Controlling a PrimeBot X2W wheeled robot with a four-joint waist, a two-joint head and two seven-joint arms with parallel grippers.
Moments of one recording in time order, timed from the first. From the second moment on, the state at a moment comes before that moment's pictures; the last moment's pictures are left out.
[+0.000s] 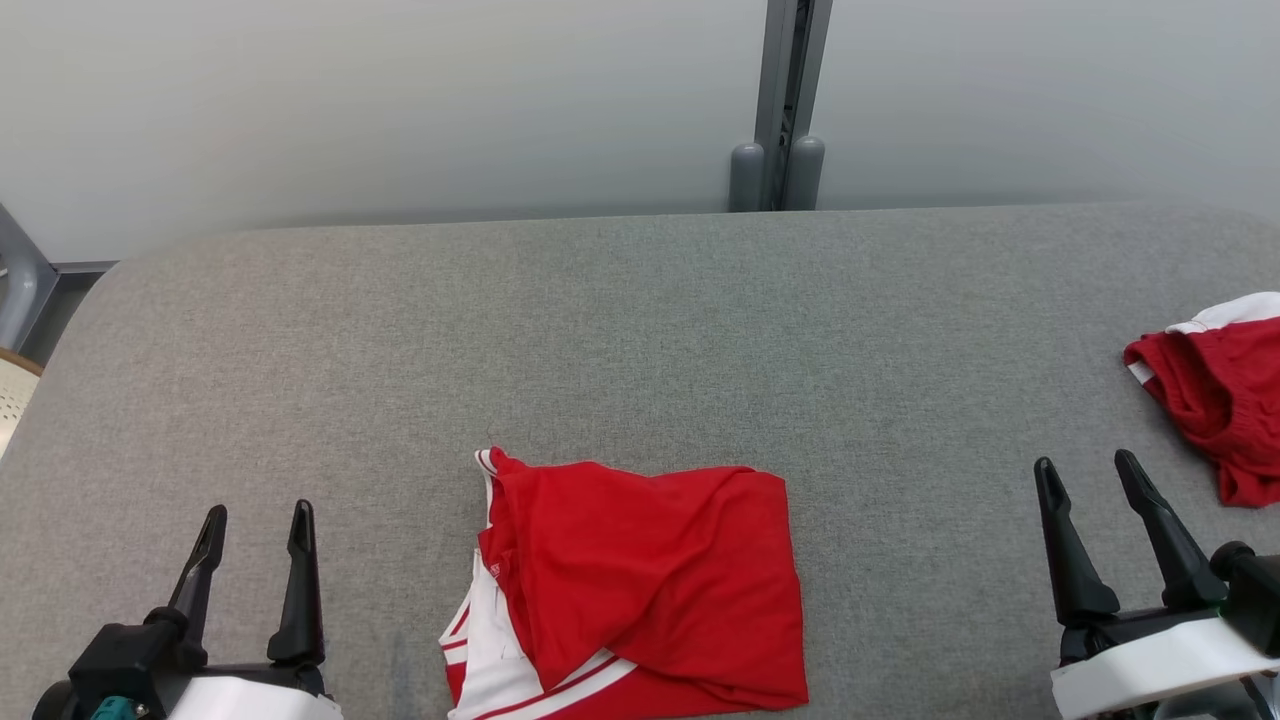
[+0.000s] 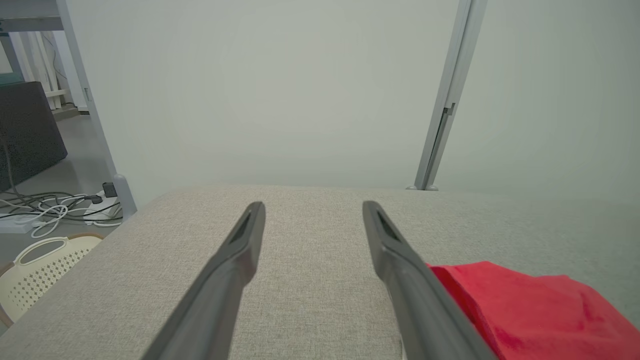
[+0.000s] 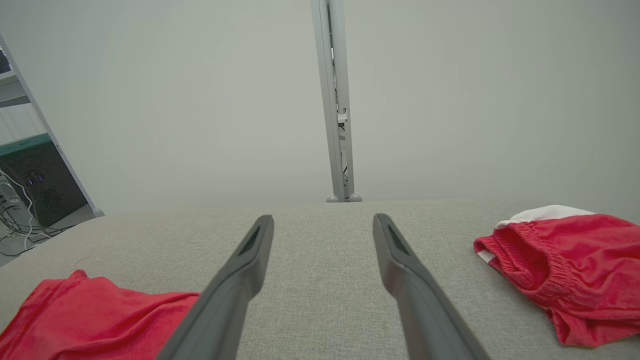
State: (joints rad) left arm 0.08 0.30 -0.17 0.02 -0.44 0.17 -0.24; right arm 0.04 -0.12 0.01 -0.02 0.28 0.13 -0.11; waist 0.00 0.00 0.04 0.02
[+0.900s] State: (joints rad) left arm 0.20 0.33 -0.17 -0.01 -0.44 0.20 -0.21; right arm 0.13 -0.12 -0.01 -0.05 0.21 0.13 -0.04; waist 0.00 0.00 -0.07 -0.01
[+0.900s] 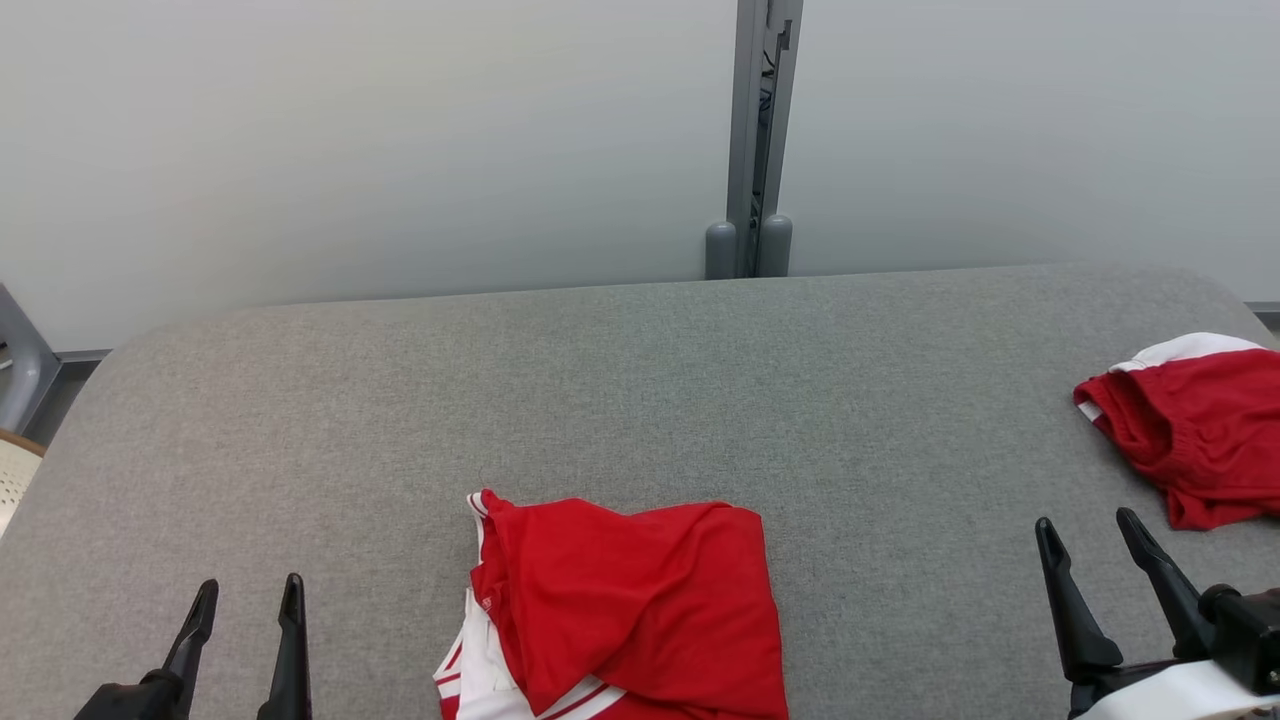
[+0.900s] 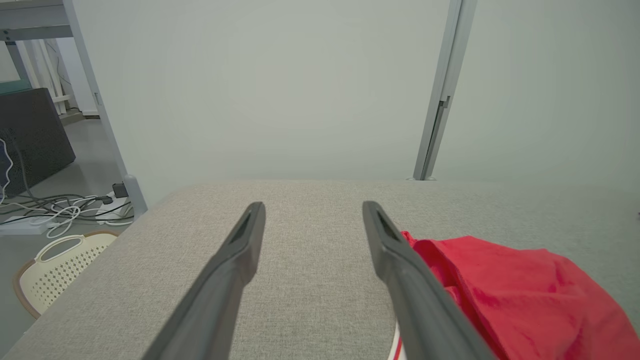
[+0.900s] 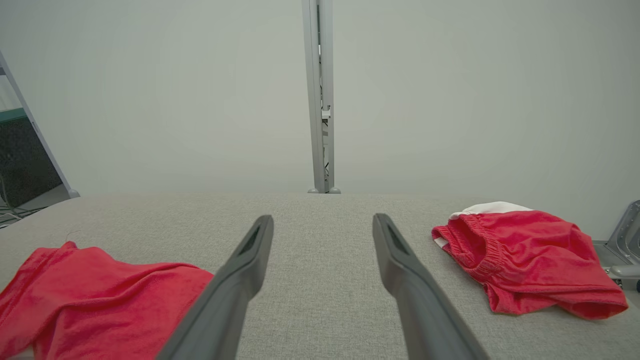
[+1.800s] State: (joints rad) left arm 0.20 0.34 -0.19 -0.01 -0.46 0.20 -0.18; right arm 0.13 -0.12 -0.01 -0.05 0.22 0.13 -0.02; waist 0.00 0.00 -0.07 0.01
